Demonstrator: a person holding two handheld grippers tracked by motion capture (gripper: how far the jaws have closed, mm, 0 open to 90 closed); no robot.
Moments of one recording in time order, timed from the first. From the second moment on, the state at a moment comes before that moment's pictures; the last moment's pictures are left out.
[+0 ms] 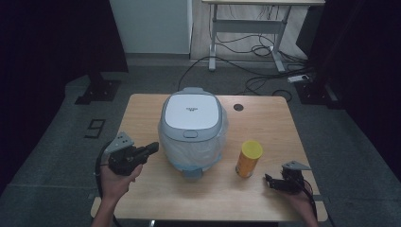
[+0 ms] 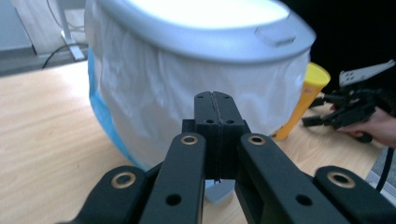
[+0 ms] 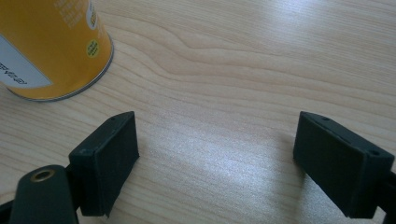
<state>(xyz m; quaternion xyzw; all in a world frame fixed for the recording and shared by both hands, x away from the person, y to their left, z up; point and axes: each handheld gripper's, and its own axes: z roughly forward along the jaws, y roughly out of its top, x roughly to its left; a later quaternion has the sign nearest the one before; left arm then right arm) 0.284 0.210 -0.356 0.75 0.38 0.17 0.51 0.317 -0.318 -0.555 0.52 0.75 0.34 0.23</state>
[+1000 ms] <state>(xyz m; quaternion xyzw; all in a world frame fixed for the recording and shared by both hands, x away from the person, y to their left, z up) 0.312 0.152 -0.319 0.78 0.32 0.14 0.51 0.317 -0.318 -0.555 0.52 0.75 0.33 0.23</state>
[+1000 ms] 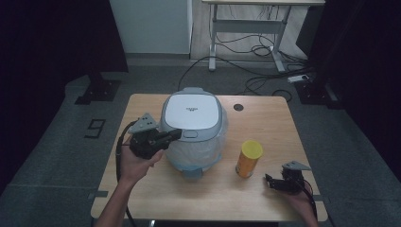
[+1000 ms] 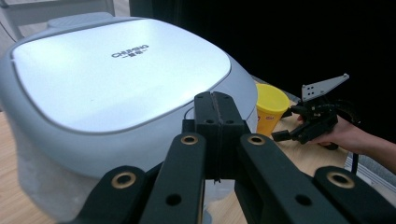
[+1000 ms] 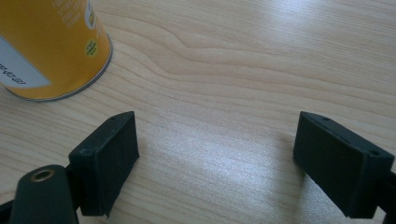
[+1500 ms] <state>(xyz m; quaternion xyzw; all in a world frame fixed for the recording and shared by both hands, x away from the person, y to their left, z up) 0.332 0.137 -0.329 0.79 0.33 0.12 0.51 0.316 -0.318 -0.555 0.52 0.75 0.33 0.23</state>
